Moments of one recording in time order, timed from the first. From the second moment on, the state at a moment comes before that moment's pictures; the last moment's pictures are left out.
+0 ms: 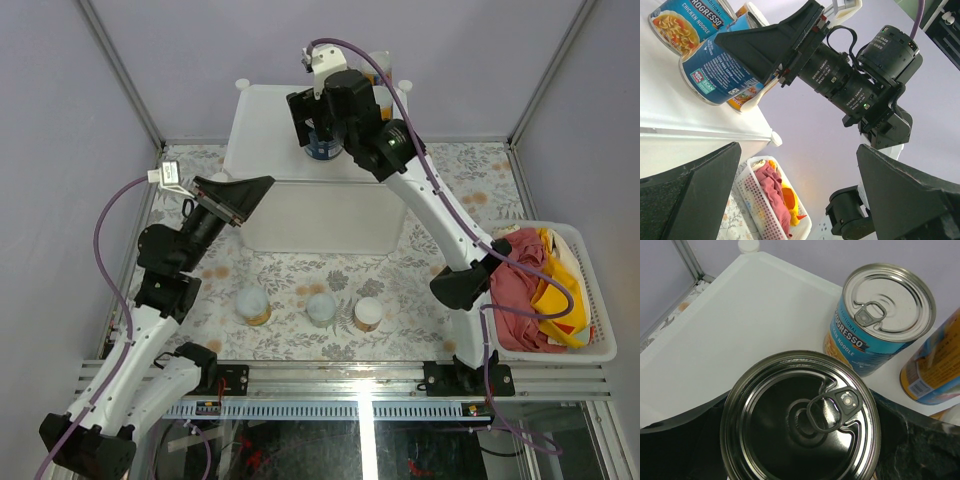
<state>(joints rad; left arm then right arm) -0.33 0.76 0.76 0.39 0.27 -1.13 0.77 2.04 2.52 -0.77 0.32 0.02</state>
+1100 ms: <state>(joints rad) -0.33 0.80 0.76 0.40 0.29 -1.13 0.73 2.05 2.53 -0.83 0.33 0.06</state>
